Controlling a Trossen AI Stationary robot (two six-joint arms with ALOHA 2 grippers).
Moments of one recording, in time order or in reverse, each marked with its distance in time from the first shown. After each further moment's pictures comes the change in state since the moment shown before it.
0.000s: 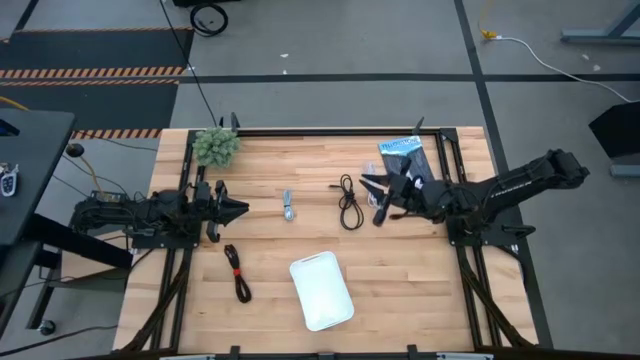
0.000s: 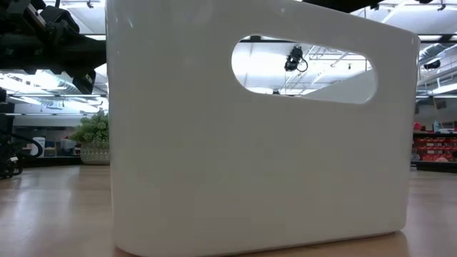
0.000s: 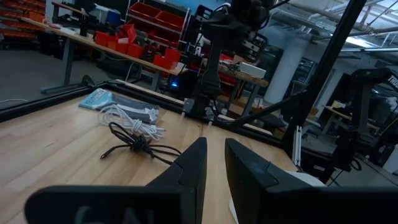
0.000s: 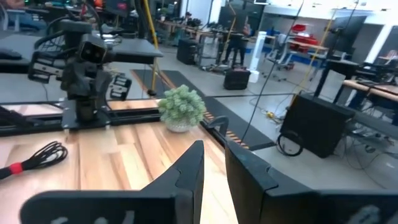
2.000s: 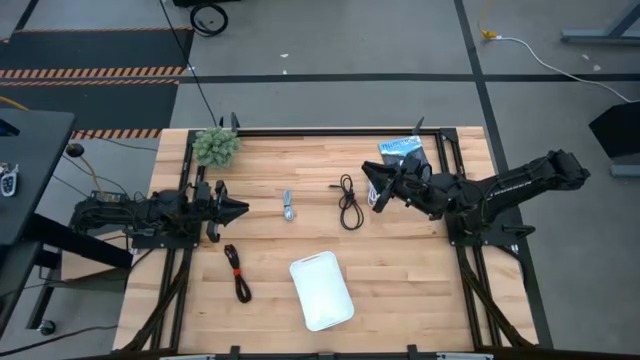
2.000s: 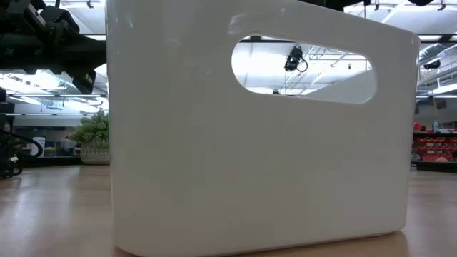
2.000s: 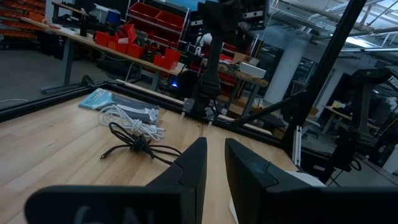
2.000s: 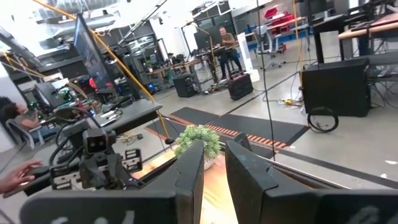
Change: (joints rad) left arm 0.000 0.000 0.000 0.000 0.000 0.000; right arm -0.047 0.000 0.000 0.170 0.037 0.373
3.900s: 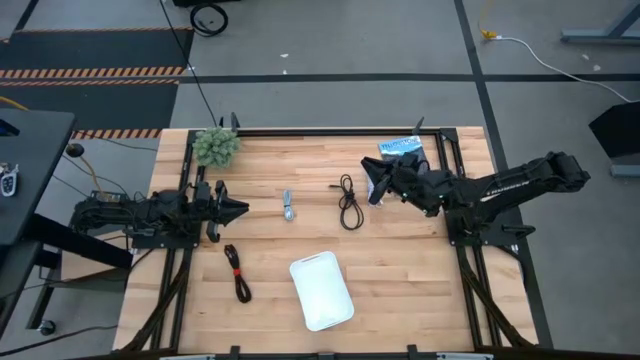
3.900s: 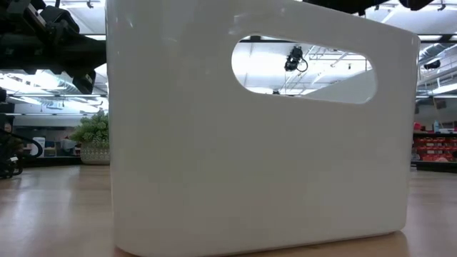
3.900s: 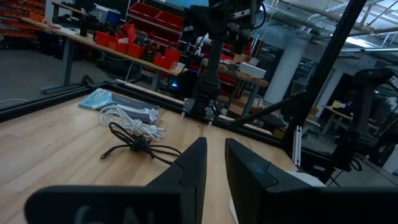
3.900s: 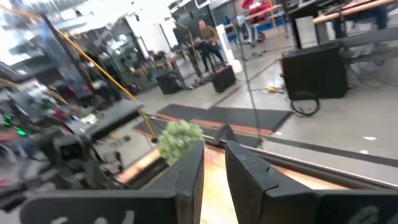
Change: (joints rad) left arm 0.000 0.000 0.000 0.000 0.000 0.000; right arm -0.053 0.027 0.001 -0.055 0.022 0.120
